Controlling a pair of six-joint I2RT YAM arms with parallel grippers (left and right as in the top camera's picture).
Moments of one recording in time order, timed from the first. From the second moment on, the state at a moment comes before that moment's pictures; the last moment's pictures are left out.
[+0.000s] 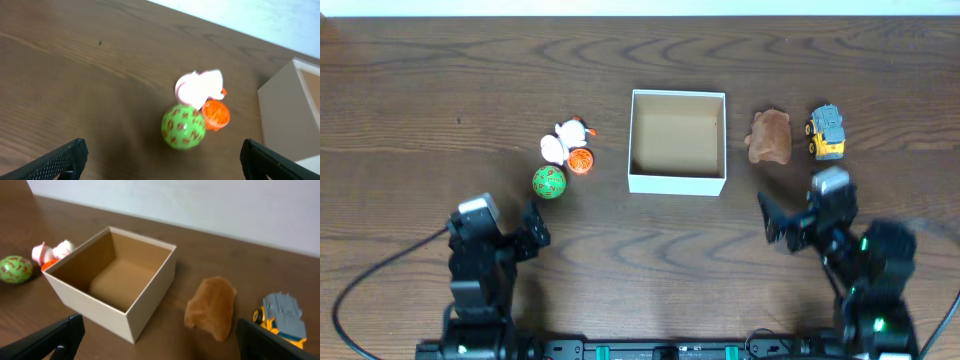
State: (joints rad) left arm 0.00 0.39 0.34 -0.40 -0.08 -0.30; right arm -0.03 0.59 0.48 -0.25 -0.43 -0.09
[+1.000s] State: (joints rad) left arm 0.03 1.36 1.19 -0.80 -0.08 -0.32; right arm 0.01 1.64 1.59 -0.84 -0.28 0.00
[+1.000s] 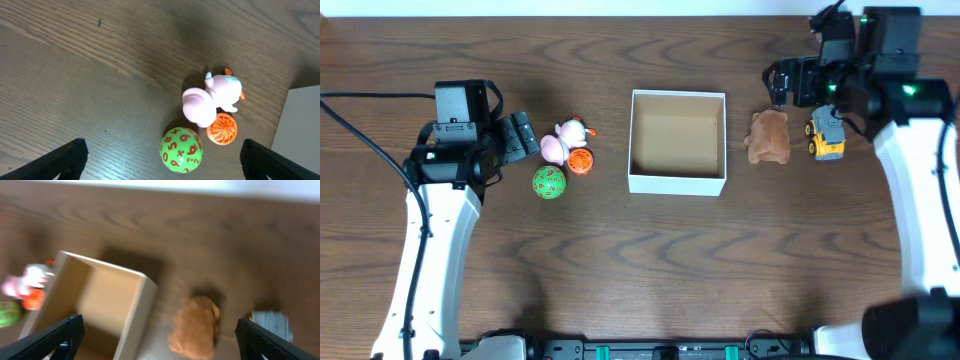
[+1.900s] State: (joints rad) left arm 0.03 1.36 1.19 -0.80 -0.08 -0.32; right arm 0.02 2.12 1.59 -0.83 -0.16 0.11
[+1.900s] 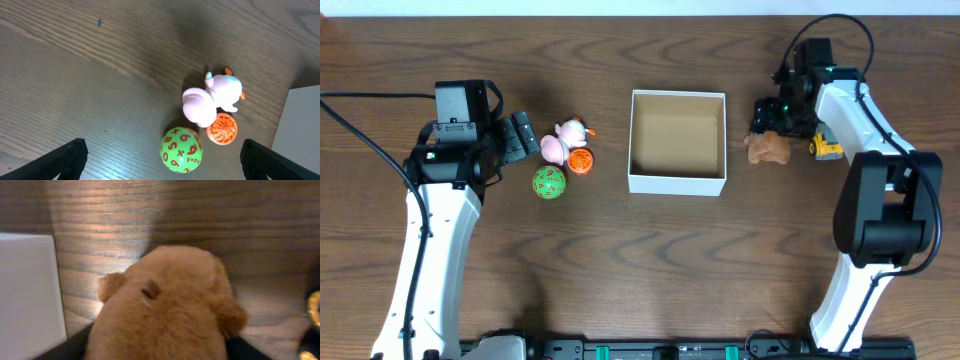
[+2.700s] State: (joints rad) left arm 0.03 1.36 1.19 -0.80 -0.08 -0.32; right arm 0.35 1.75 1.87 -0.98 0.03 0.23
